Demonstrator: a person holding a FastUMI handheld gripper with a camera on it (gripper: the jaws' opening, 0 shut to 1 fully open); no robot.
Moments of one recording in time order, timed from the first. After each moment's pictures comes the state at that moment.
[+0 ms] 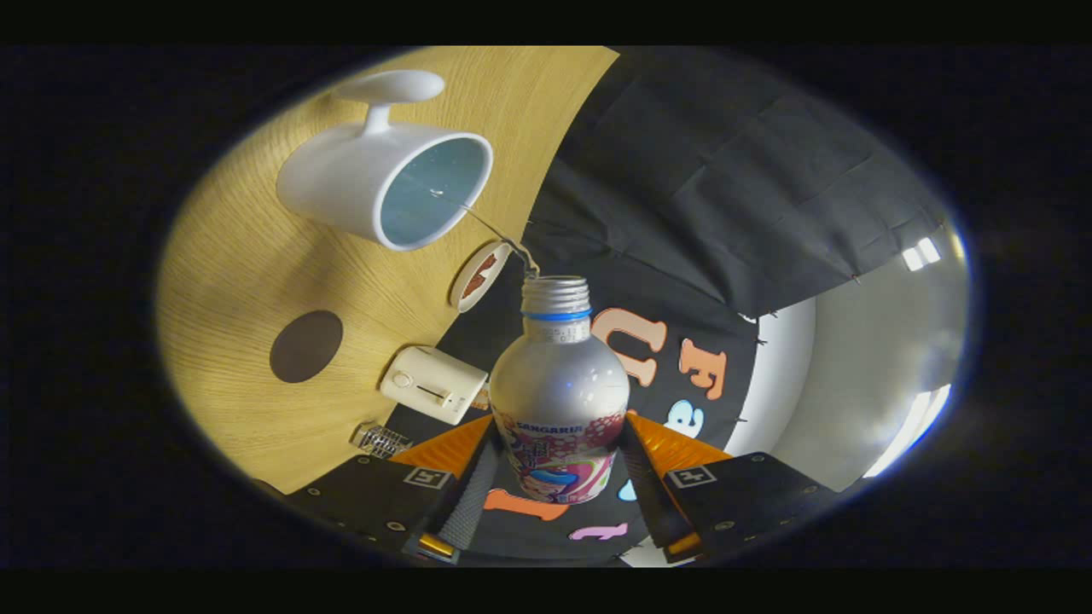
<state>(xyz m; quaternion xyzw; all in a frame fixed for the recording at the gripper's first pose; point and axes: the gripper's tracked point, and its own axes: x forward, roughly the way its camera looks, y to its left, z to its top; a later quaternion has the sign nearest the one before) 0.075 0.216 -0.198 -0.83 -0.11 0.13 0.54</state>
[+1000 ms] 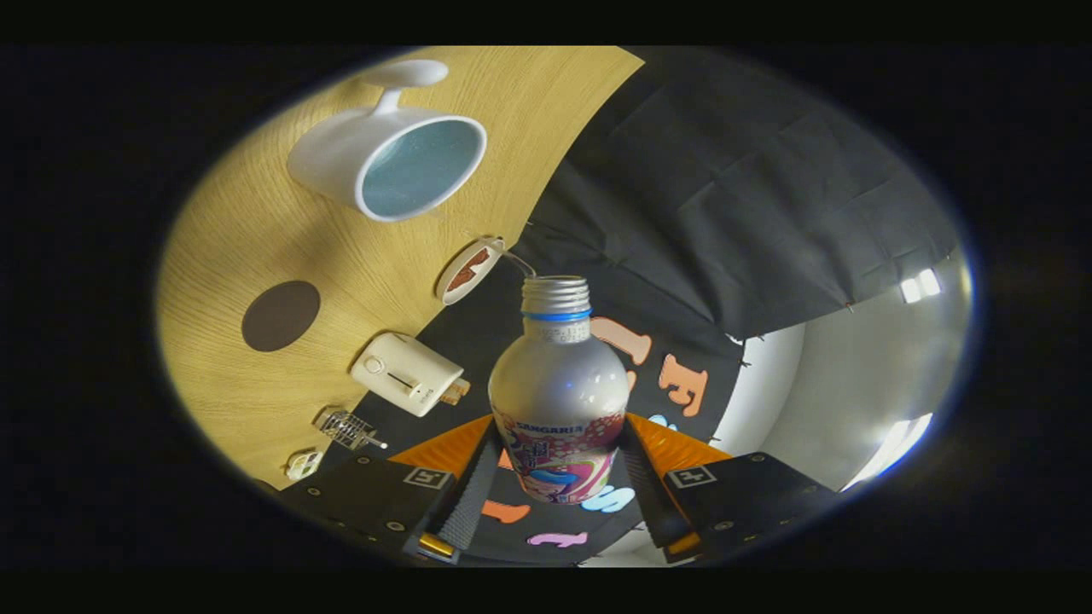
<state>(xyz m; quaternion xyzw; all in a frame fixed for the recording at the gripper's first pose) 0.089 0.227 -0.177 -0.85 -0.14 0.13 0.49</state>
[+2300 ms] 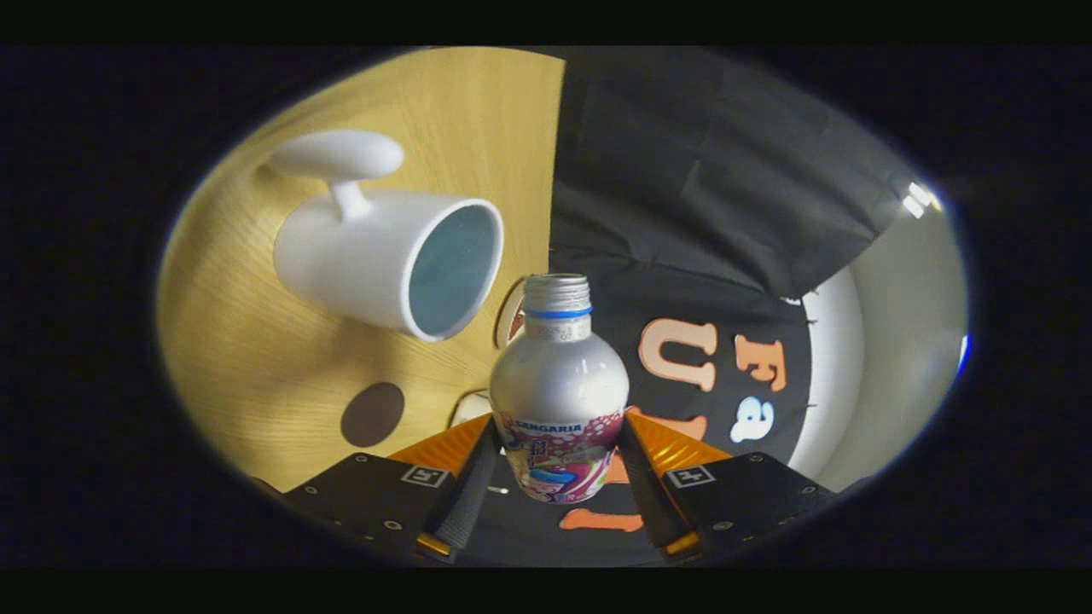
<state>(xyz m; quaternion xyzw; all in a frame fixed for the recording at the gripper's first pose) 0.069 0.234 -0.261 -0.72 -0.03 0.22 0.65</state>
